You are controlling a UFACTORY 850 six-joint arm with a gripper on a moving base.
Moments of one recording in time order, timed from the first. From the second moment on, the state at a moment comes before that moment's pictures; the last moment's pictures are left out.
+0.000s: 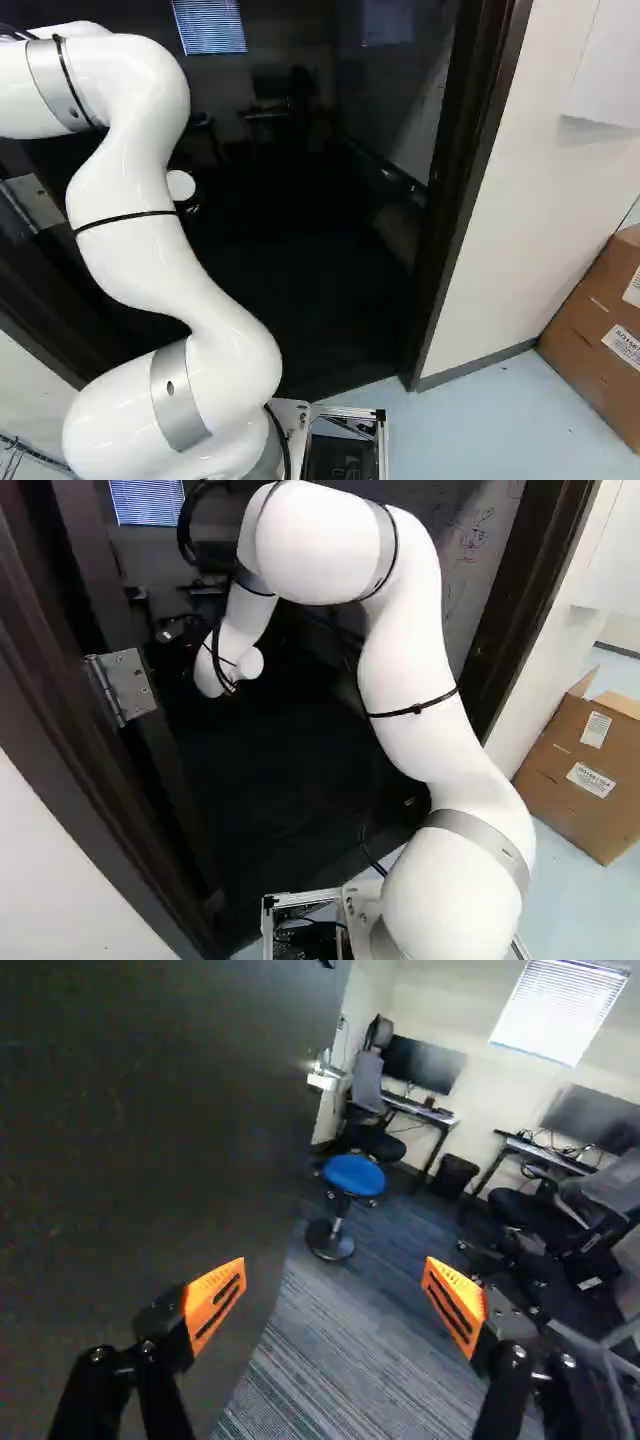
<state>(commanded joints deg) 34.8 -33.3 -68.3 -24.5 44.7 0.0</state>
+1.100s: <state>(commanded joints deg) 28.3 -23.4 -55.5 -12.9 44.7 0.0</state>
